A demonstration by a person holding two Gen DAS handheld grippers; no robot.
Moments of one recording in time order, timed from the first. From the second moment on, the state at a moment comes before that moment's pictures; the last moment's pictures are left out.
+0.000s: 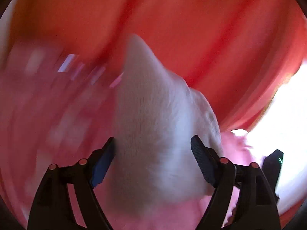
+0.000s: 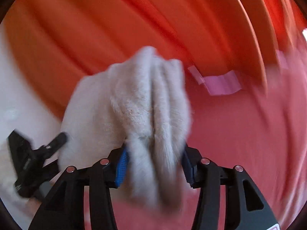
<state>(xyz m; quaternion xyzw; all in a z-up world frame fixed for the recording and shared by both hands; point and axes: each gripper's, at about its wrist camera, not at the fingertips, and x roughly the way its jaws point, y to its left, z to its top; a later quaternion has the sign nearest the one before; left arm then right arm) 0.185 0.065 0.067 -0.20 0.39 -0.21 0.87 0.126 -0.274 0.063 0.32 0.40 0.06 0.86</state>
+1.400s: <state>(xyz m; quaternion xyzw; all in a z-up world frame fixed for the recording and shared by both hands) 0.206 0.067 0.026 -0.08 0.36 -0.14 0.92 0.168 -0.207 0.070 0.11 0.37 0.00 0.92</state>
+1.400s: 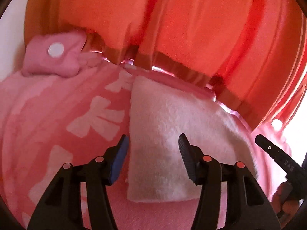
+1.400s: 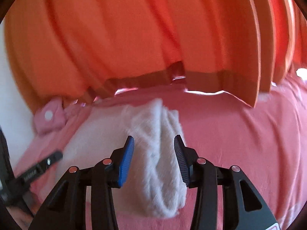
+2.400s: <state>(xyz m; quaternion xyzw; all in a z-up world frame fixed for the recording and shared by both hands) 0.091 0.059 0.009 0.02 0.36 -0.04 0.93 0.059 -0.166 0.031 -0.01 0.38 -0.09 0.92</state>
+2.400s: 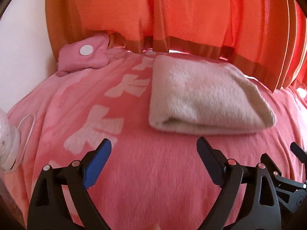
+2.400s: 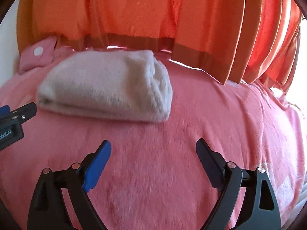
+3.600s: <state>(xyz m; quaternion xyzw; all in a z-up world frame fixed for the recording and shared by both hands) 0.071 0.037 -0.032 0.04 0.41 -0.01 0.91 0.049 -0.163 0.003 0.04 0.42 -0.12 0.90</state>
